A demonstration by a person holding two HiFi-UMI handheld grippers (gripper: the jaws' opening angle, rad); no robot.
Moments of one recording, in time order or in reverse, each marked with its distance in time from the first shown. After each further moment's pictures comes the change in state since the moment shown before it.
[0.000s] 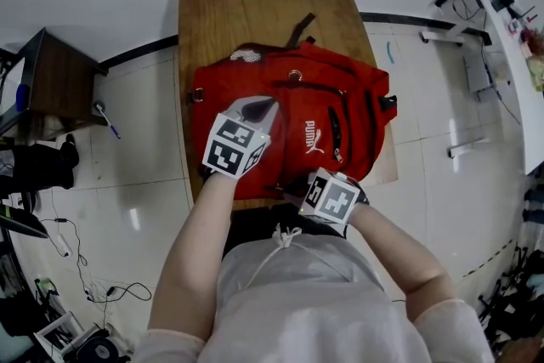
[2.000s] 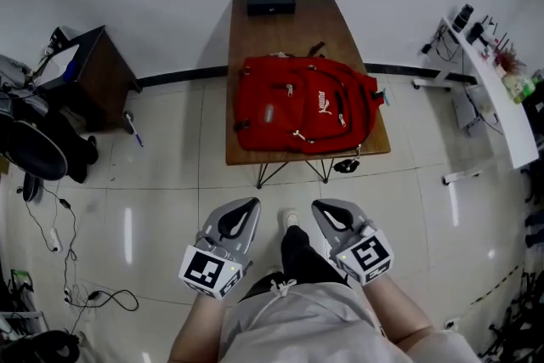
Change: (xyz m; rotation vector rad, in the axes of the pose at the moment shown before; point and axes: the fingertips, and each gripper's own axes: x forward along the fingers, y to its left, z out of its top) left arm -0.381 -0.260 -0.093 -0.033 -0.464 0.144; right arm -0.110 0.263 0.000 -0.034 -0.716 -0.577
